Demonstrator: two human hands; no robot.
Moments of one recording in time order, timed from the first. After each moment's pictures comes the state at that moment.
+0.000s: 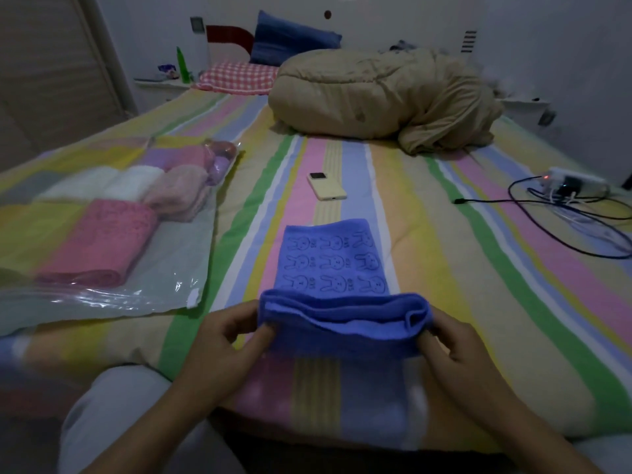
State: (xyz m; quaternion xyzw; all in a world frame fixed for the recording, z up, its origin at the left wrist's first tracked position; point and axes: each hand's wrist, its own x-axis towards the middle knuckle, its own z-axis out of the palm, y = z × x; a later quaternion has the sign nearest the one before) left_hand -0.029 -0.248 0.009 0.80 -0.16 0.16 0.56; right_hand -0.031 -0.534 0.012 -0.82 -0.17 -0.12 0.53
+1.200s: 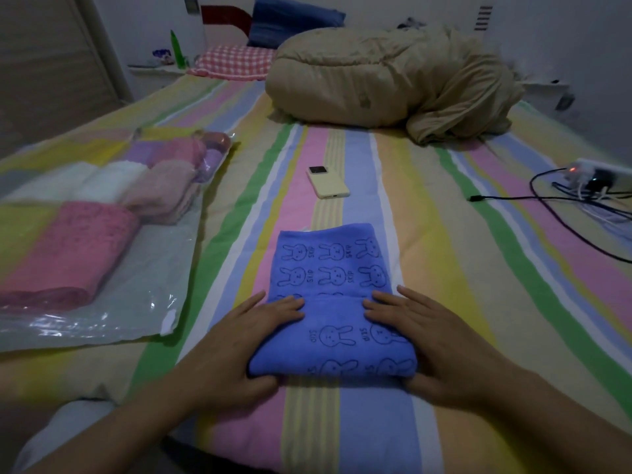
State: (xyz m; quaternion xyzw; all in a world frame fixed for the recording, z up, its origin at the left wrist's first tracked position) left_hand 0.040 -0.229 -0.023 0.89 -0.37 0.08 0.25; right_hand 0.049 -0.559 -0.007 -0.91 -0.40 -0.07 0.13
